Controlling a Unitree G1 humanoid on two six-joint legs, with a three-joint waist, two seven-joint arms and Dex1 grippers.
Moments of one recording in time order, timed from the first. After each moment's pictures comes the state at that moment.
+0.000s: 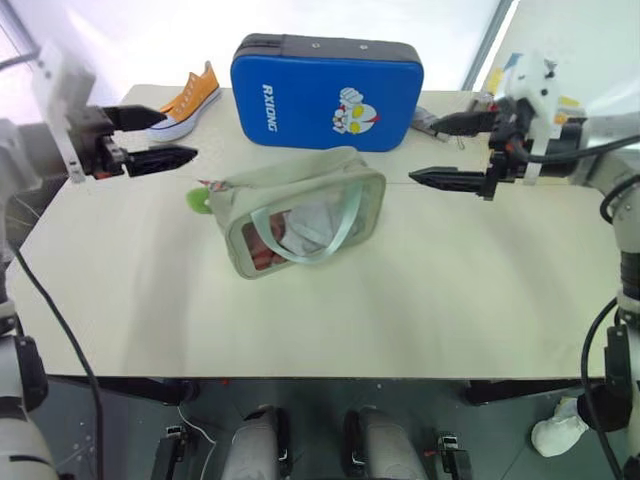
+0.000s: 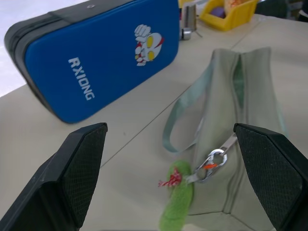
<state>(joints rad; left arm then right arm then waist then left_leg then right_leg) -0.86 1.01 0.17 0.14 -0.49 0.74 -1.13 -0.95 -0.90 0.03 0.03 0.42 0.71 1.16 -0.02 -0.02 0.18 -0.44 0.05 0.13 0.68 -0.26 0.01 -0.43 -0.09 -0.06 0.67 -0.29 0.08</state>
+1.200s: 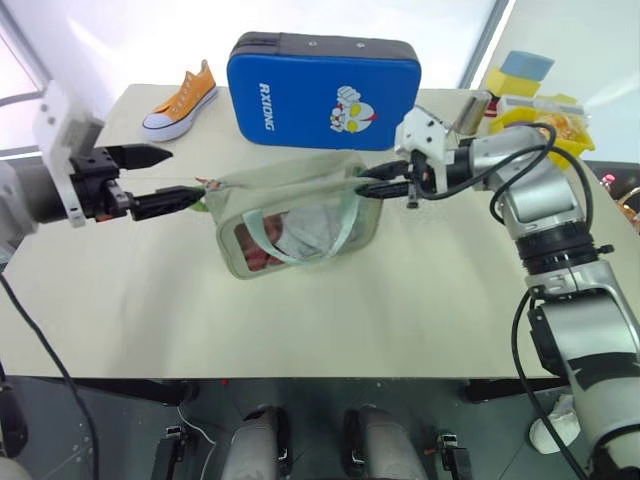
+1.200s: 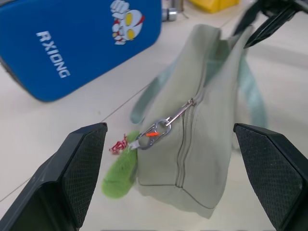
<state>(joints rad) -0.56 1.05 0.34 -0.19 -0.64 0.89 -0.95 -1.07 -0.63 0.23 0.41 0.16 0.30 1.28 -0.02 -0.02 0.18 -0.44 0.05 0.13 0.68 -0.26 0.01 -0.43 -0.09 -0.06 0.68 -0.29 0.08</state>
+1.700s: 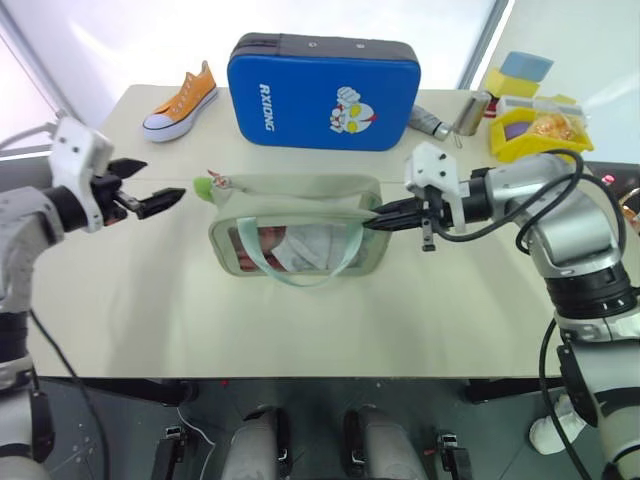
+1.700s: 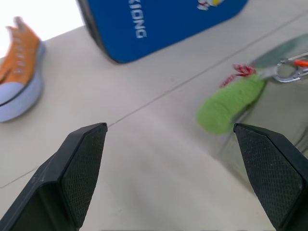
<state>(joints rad) -0.59 0.91 0.18 0.10 -0.41 0.58 -0.86 -0.86 -0.74 0.19 -0.04 0.26 0.59 1.26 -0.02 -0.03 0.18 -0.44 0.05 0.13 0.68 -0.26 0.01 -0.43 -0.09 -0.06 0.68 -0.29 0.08</state>
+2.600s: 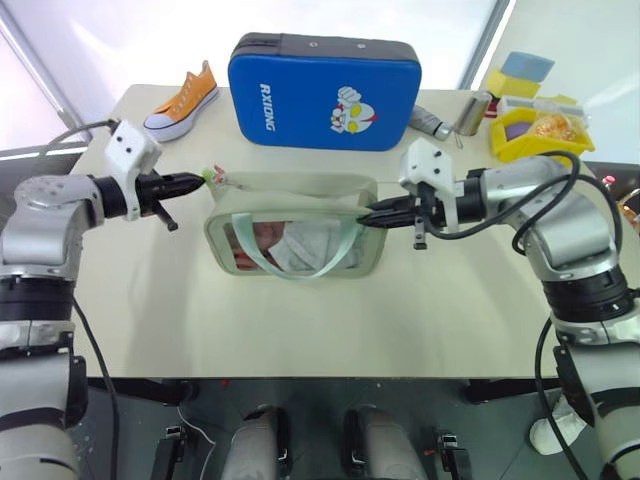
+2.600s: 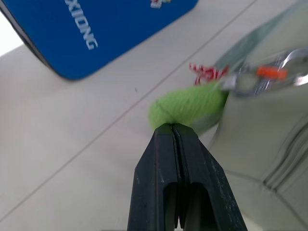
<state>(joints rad) -0.80 0.86 0.07 0.33 -0.31 0.42 -1.04 -0.86 -0.72 0.19 -0.08 0.28 0.63 1.21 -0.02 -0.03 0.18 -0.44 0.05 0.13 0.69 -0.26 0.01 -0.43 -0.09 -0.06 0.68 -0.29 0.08</state>
